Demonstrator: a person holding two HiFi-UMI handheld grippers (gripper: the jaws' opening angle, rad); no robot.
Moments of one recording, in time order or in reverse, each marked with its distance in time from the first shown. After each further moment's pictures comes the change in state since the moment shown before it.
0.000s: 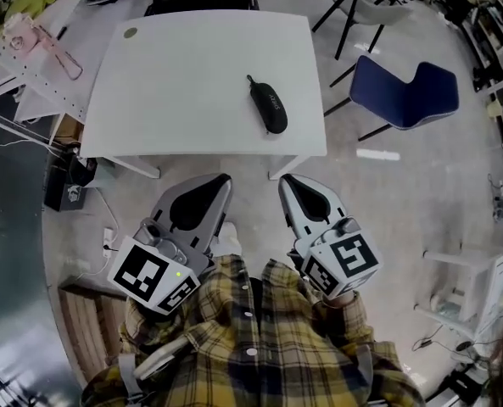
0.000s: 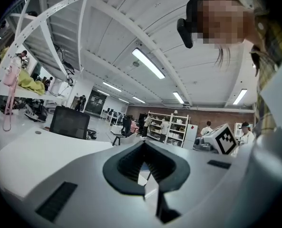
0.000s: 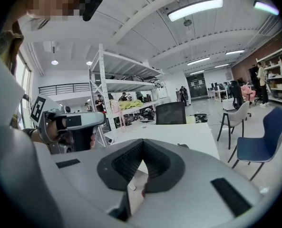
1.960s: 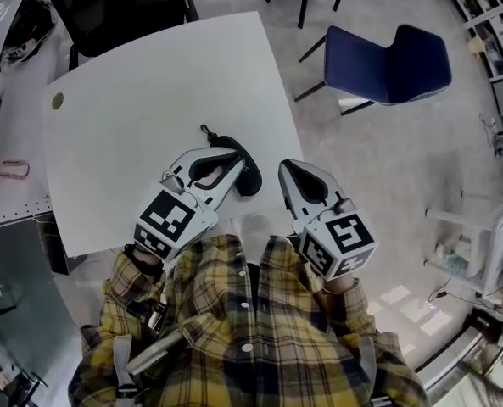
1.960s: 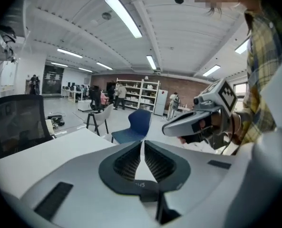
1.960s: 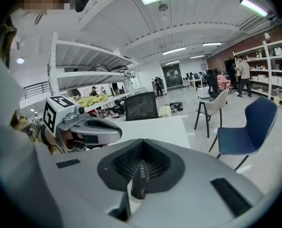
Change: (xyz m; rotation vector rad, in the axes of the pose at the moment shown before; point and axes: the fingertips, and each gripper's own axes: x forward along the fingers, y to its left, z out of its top) left arm 0.276 0.135 -0.061 0.240 0.438 -0.417; right arm 0.143 -0.216 0.022 0.153 0.127 -0.264
